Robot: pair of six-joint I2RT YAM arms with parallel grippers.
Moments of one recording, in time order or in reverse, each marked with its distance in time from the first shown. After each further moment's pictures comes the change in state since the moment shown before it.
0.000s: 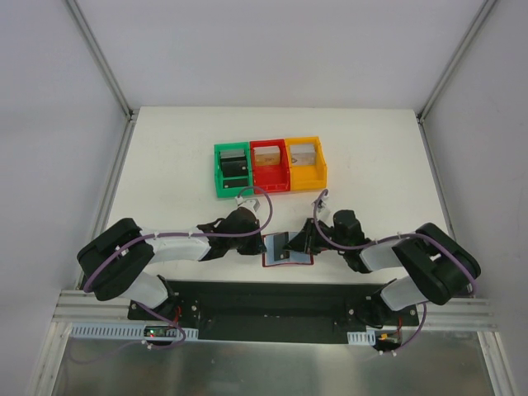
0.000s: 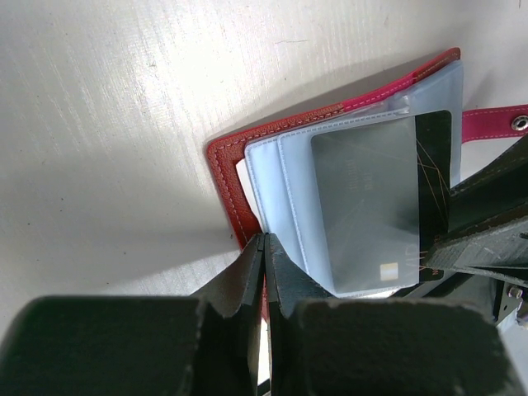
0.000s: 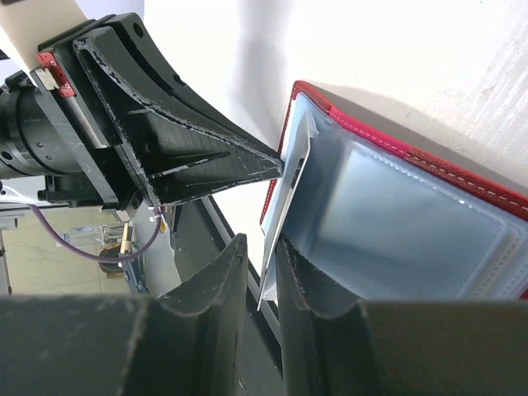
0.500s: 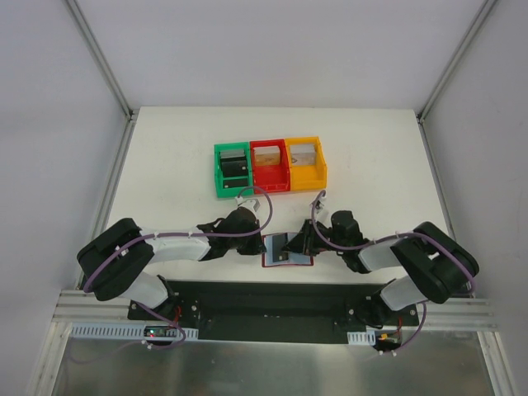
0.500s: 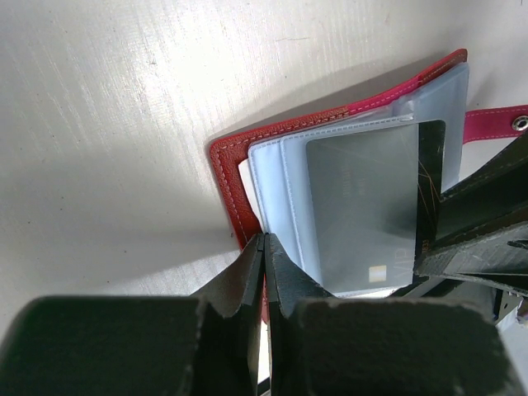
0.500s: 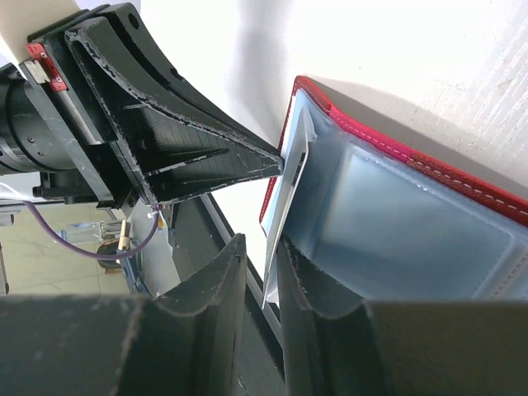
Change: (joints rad) left arm 0.000 0.000 0.001 -0.001 0.006 0.000; right arm 0.023 0.016 0.004 0.000 0.011 0.000
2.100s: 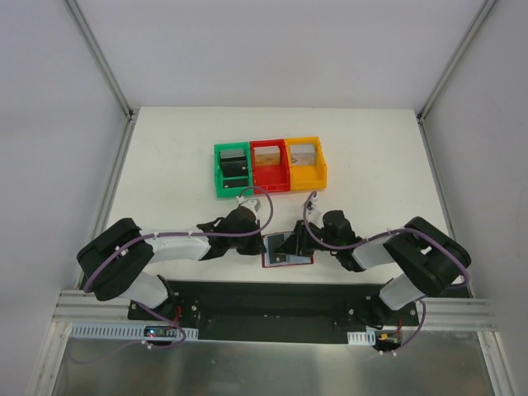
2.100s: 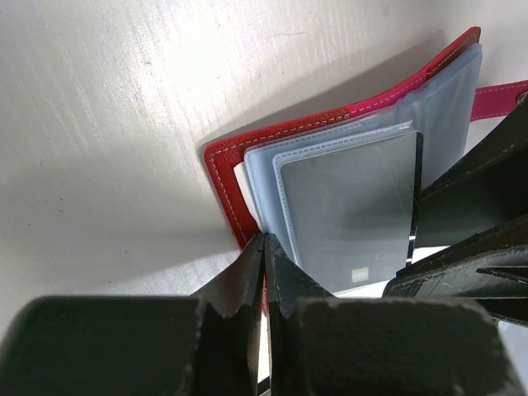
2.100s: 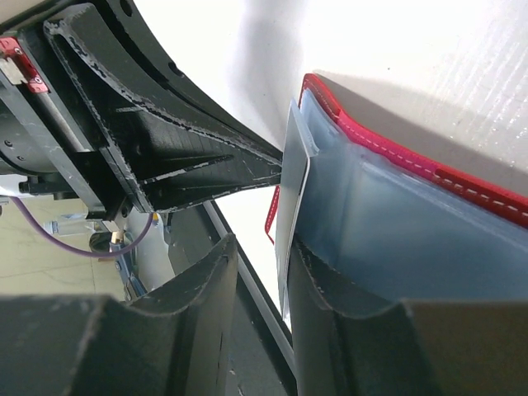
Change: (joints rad) left arm 0.000 0.000 0.006 -0.005 0.024 0.028; right arm 0.072 0.056 0.050 0.000 0.031 0.000
